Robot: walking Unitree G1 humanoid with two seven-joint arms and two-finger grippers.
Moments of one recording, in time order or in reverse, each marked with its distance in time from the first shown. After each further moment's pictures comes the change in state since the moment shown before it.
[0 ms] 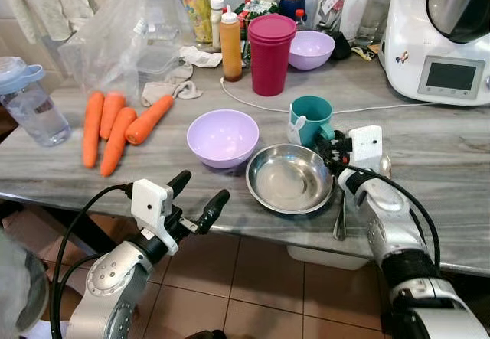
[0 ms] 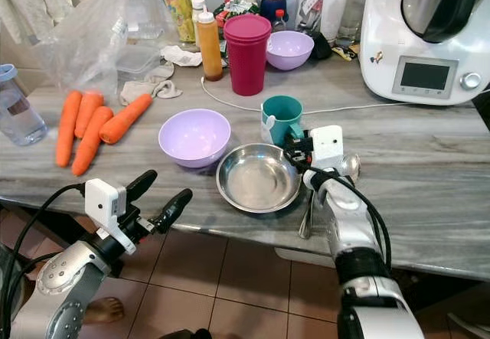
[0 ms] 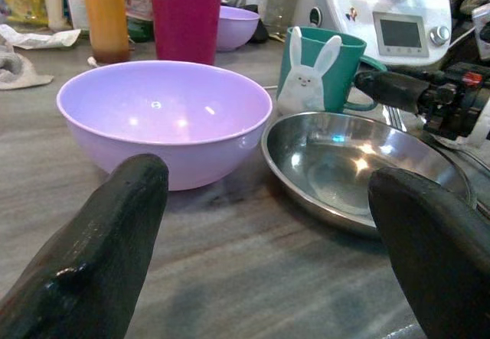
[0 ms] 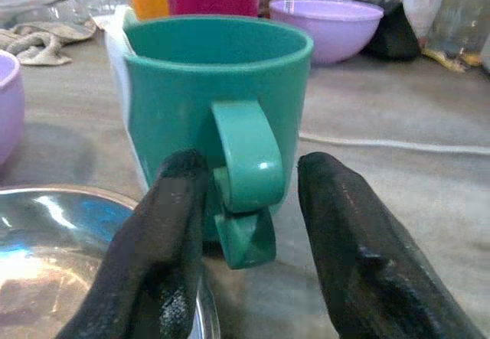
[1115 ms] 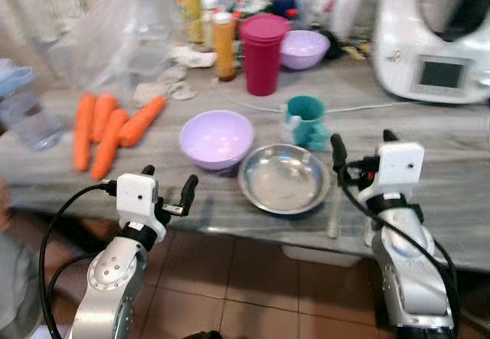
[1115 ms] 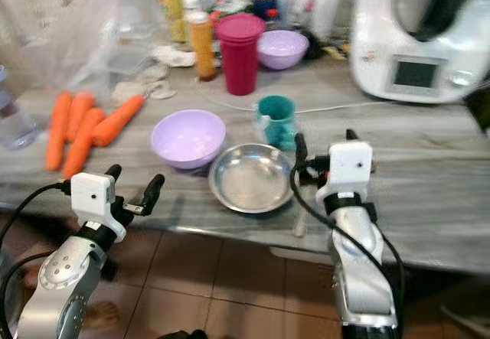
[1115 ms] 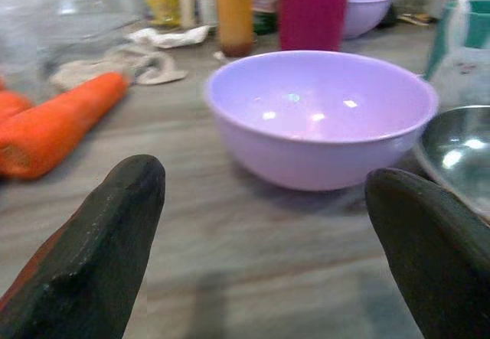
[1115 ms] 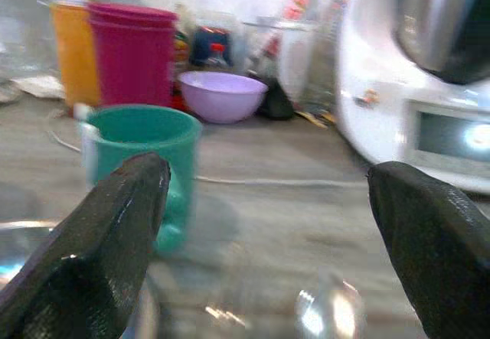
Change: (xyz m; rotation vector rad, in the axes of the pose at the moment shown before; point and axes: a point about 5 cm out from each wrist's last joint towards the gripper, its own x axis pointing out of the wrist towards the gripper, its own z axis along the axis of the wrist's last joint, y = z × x) left arm 0.001 0.027 -0.004 0.134 0.036 0.364; right arm -0.067 0.020 0.034 -0.068 -0.130 -0.244
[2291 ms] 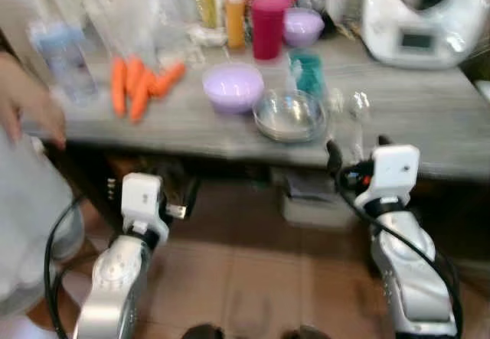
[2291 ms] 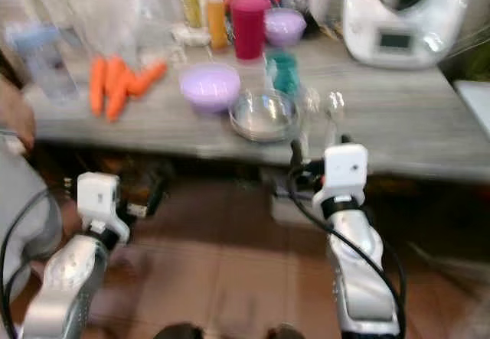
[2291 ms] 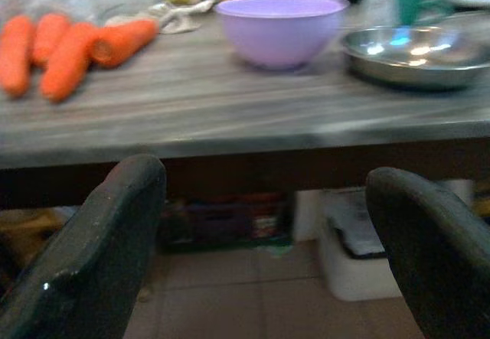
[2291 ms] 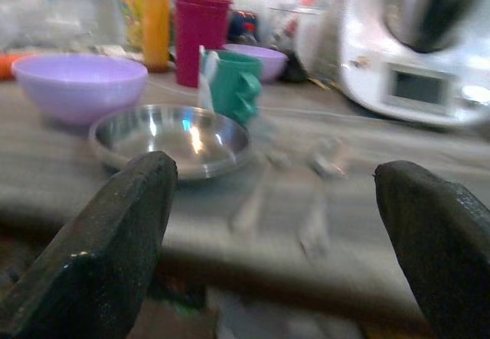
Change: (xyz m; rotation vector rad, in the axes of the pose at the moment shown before) left arm 0.005 -0.003 -0.002 0.006 0.015 -0.001; right arm -0.006 0.003 0.000 -0.002 0.052 0.016
